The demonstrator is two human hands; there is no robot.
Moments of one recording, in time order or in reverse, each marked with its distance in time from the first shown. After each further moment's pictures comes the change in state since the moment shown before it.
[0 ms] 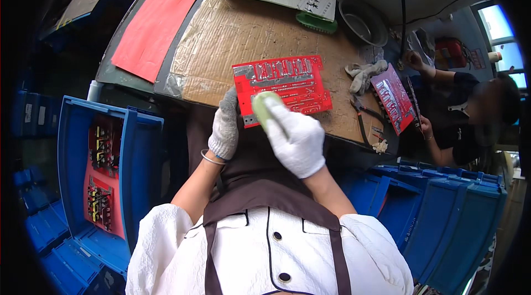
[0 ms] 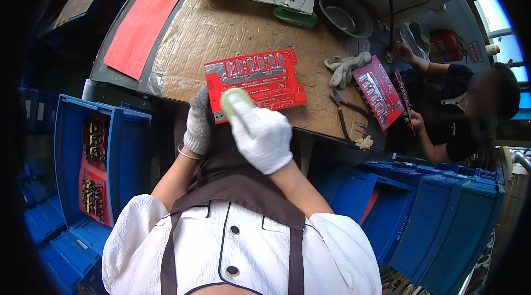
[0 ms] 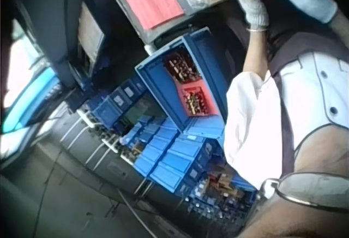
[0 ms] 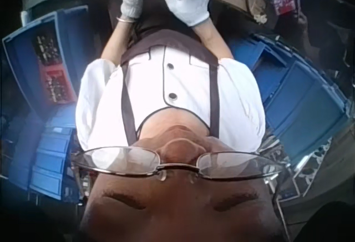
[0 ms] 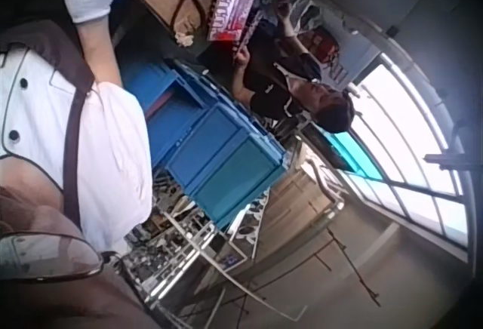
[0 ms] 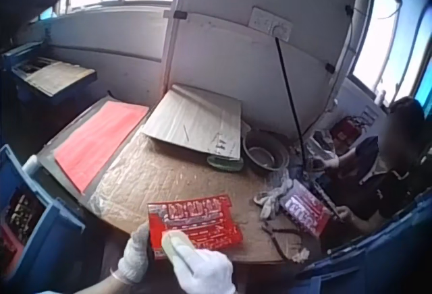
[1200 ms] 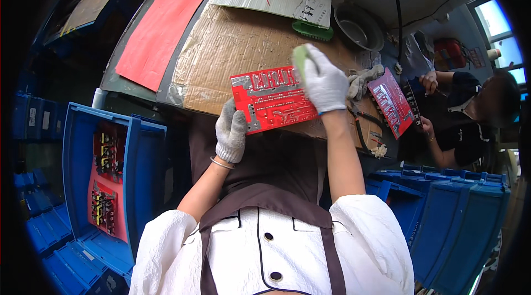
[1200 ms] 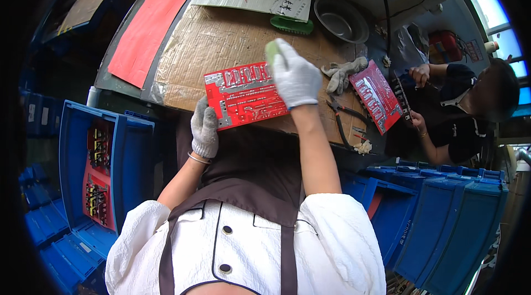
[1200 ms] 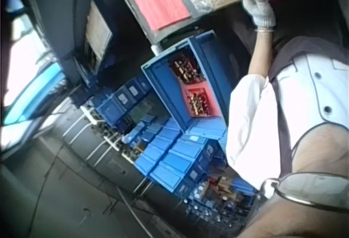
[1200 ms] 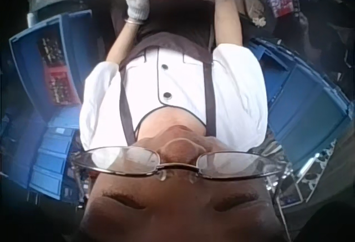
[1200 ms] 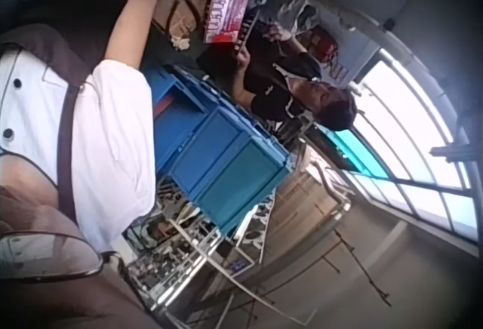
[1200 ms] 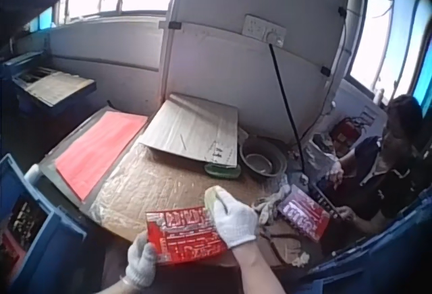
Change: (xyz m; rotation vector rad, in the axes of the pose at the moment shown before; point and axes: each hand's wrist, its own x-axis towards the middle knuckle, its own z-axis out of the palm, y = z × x) left_hand -0.005 0.001 0.014 0.163 0.035 0.093; right_hand 0.092 0.082 -0.017 -0.163 0.182 0.287
